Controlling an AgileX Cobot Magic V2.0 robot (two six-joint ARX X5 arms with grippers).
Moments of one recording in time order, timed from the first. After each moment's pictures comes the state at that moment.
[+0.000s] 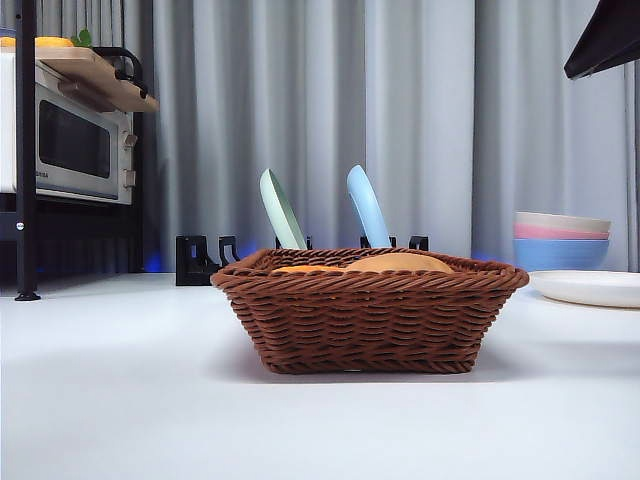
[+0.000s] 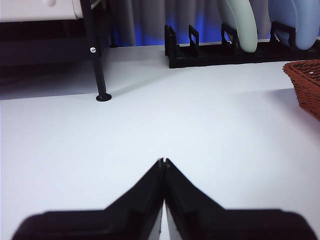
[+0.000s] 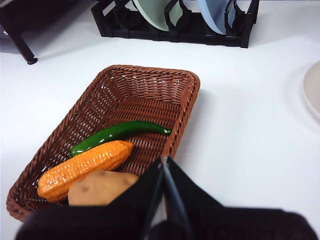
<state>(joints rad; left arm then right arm) -0.01 0.01 0.02 -0.19 0.03 0.02 0.42 0.74 0.69 -0.39 -0.05 0.11</state>
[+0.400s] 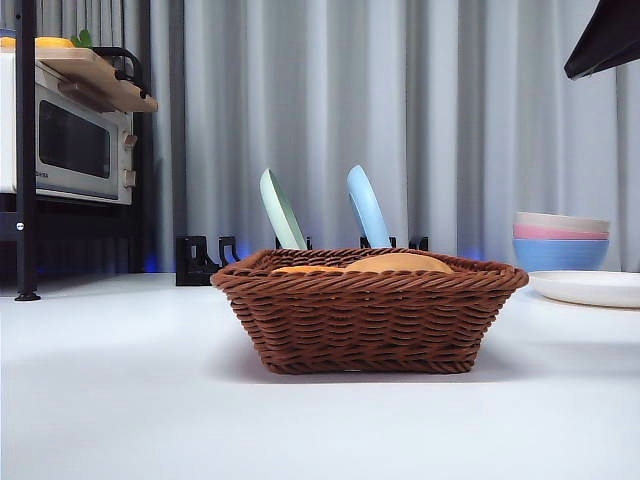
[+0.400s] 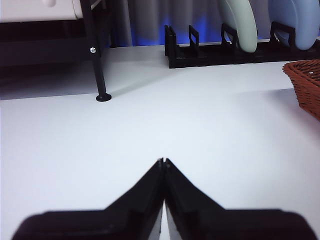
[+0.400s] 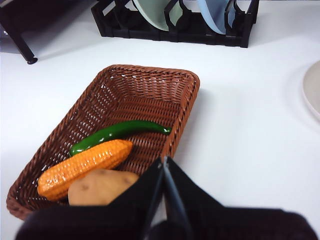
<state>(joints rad) -0.01 0.01 0.02 -0.19 0.03 0.02 0.42 0.73 0.69 -0.41 -0.05 0.11</state>
